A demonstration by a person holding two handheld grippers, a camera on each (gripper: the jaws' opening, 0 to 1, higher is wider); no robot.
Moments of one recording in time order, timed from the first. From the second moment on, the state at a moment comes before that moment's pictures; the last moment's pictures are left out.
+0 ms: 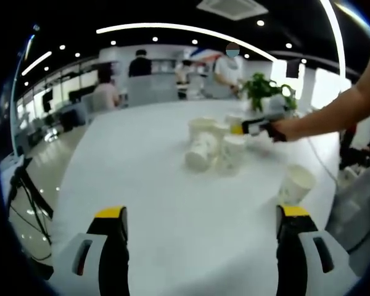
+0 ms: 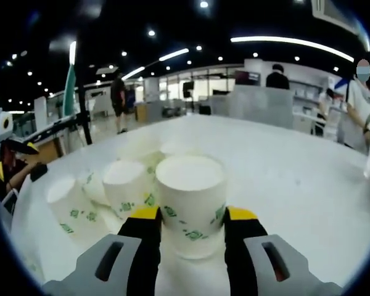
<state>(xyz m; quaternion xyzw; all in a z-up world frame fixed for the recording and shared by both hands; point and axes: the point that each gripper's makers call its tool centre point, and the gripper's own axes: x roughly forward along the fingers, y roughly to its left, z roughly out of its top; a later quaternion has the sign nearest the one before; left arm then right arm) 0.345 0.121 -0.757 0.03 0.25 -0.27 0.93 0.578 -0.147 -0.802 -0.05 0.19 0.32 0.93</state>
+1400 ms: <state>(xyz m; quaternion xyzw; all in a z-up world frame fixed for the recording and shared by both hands) 0.345 0.114 -0.750 0.02 0.25 -0.27 0.93 0.604 -0.153 -0.714 -0.10 0.15 0.34 0.92</state>
